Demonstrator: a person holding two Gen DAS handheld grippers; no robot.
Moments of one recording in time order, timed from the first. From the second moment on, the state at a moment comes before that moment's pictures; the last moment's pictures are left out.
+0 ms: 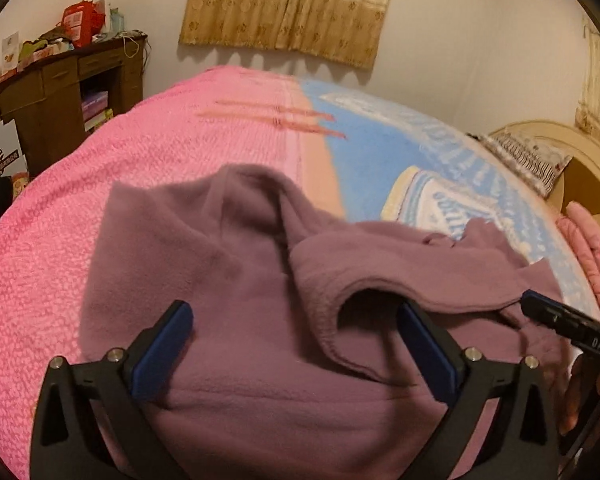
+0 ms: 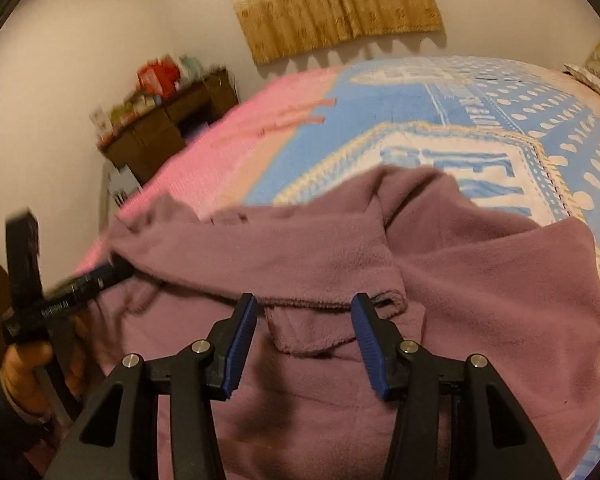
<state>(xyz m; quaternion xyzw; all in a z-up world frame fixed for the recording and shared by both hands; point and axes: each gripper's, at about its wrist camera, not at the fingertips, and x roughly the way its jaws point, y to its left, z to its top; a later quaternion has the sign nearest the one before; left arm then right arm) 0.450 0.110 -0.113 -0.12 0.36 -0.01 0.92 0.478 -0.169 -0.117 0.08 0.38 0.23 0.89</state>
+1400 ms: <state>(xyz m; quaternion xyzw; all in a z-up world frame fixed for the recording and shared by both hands) 0.452 0.077 -0.085 -0.08 0.35 0.03 0.93 0.463 -0.158 -0.089 0.02 0.41 0.19 0.89</state>
